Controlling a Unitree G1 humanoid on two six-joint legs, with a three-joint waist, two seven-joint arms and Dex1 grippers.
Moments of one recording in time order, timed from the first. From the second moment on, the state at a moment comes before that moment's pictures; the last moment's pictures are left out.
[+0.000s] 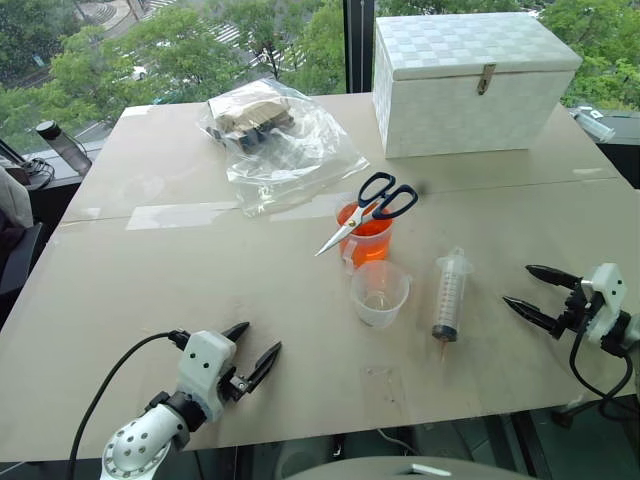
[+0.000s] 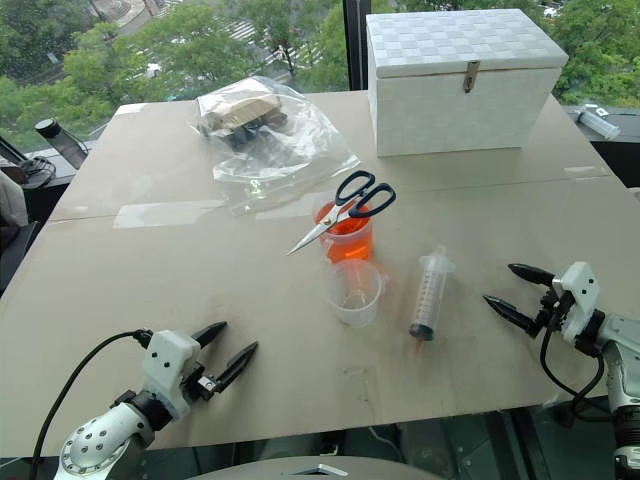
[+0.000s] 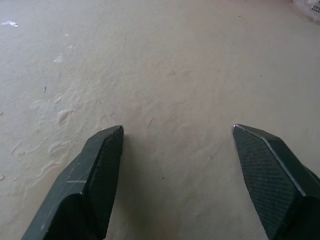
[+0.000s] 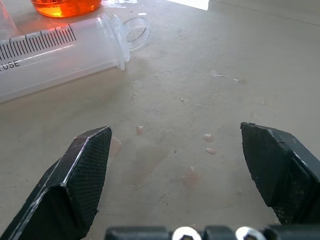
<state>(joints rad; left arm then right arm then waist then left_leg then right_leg) 0.58 0.46 0.16 -0.45 -0.24 0.07 -0.56 -0.07 -0.69 -0.27 0.40 0.40 -0.14 1.17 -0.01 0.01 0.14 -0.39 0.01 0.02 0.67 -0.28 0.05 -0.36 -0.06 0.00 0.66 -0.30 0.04</state>
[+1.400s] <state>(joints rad) 0.37 0.81 0.46 -0.72 -0.74 0.39 -0.66 -0.40 -0.59 -0.25 -0.01 0.82 0.76 0.71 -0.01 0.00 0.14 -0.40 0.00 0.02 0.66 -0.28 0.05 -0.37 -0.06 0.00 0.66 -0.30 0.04</state>
